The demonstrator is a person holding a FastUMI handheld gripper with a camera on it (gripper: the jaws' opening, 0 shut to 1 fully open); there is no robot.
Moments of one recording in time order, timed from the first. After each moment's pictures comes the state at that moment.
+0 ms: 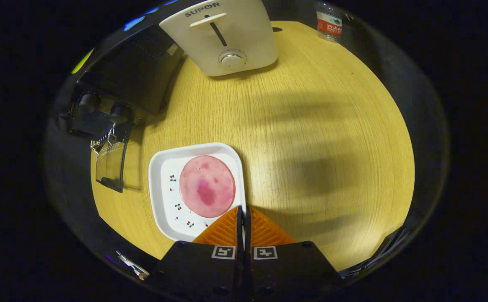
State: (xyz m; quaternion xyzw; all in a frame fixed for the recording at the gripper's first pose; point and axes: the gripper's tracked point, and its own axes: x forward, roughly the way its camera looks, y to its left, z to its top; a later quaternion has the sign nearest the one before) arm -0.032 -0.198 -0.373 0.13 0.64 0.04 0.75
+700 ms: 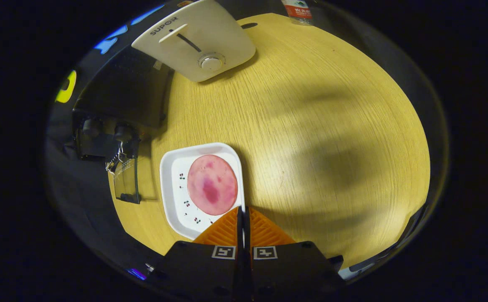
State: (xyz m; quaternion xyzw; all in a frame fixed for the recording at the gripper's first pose) arm -0.040 -0.187 -0.366 0.23 0.63 0.02 0.74
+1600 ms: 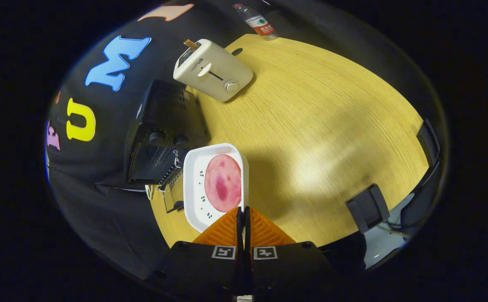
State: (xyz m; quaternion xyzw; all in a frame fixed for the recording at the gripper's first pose) arm -0.097 -0.129 -0.265 0.39 0.53 0.00 0.75
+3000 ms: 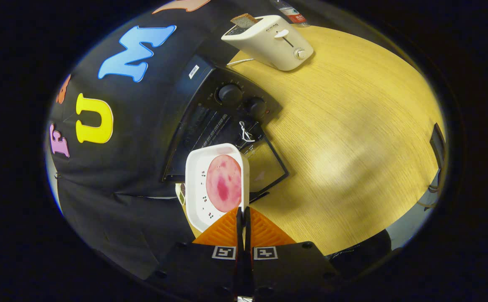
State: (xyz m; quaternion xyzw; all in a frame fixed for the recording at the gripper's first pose) arm -0.026 0.064 -0.248 0.45 0.51 0.01 0.74
